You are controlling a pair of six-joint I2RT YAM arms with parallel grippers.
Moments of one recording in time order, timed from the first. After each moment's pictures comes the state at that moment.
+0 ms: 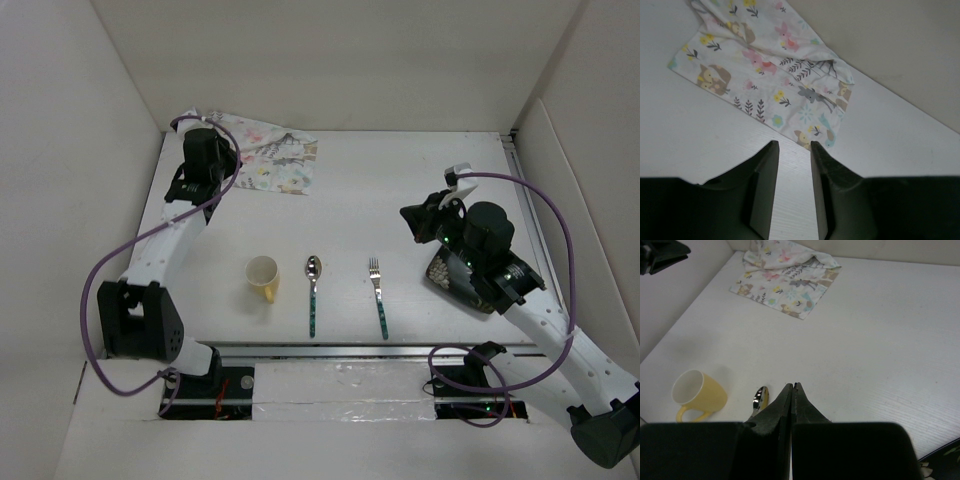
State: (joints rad) left arm -0.14 1.42 1.22 -0.16 -0.18 -0.59; right arm 0.51 0.87 0.85 -0.10 -0.04 0.28
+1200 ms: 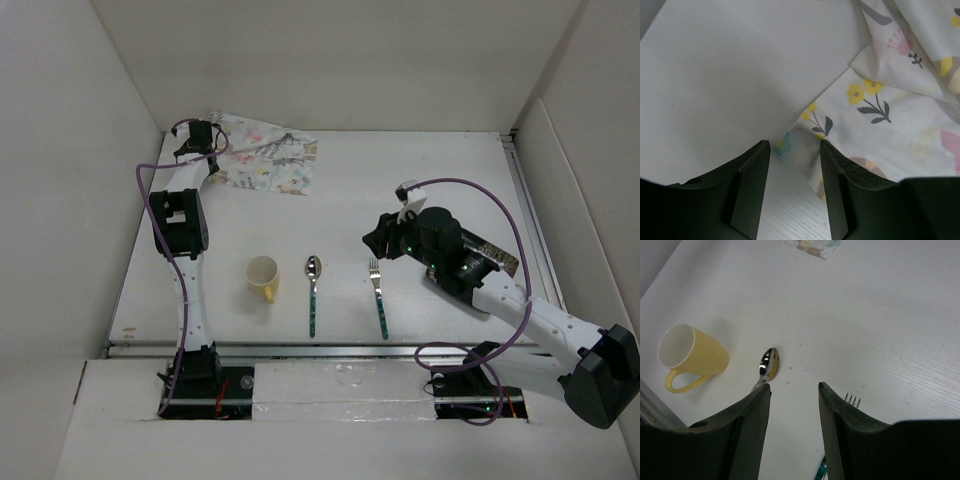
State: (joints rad) left arm 0.08 2.48 2.10 -0.48 -0.42 -0.43; right arm 0.63 1.07 0.76 -0.01 -0.04 0.32
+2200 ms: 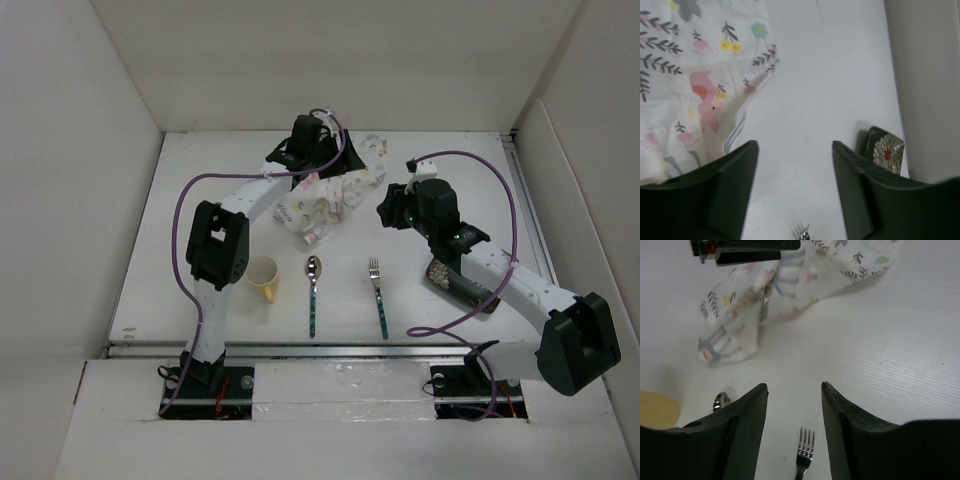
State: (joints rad) left arm -0.45 2.14 1.83 -0.21 0.33 -0.64; right arm 0.51 1.28 0.91 0.01 0.09 0.29
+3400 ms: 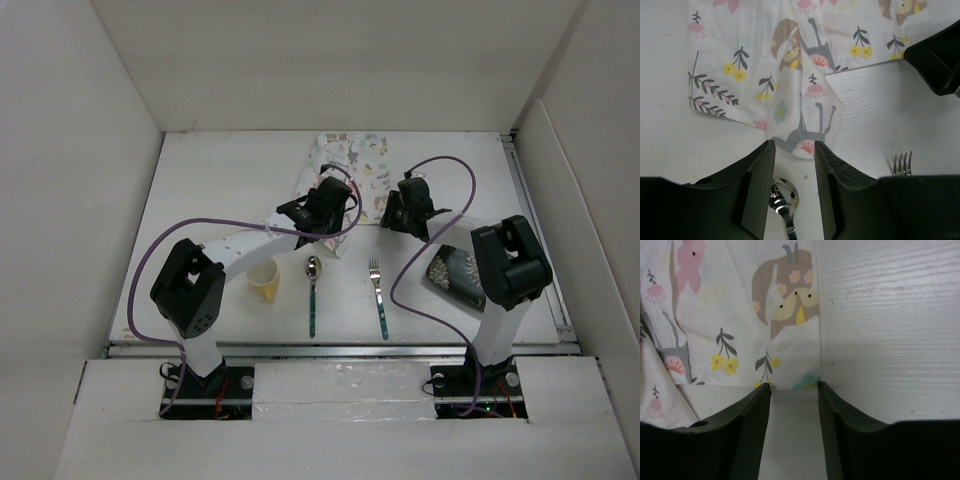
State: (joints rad) left arm -0.79 1.73 1.31 -0.40 -0.38 -0.39; right arm 0.35 1.85 1.04 0.07 0.09 0.50
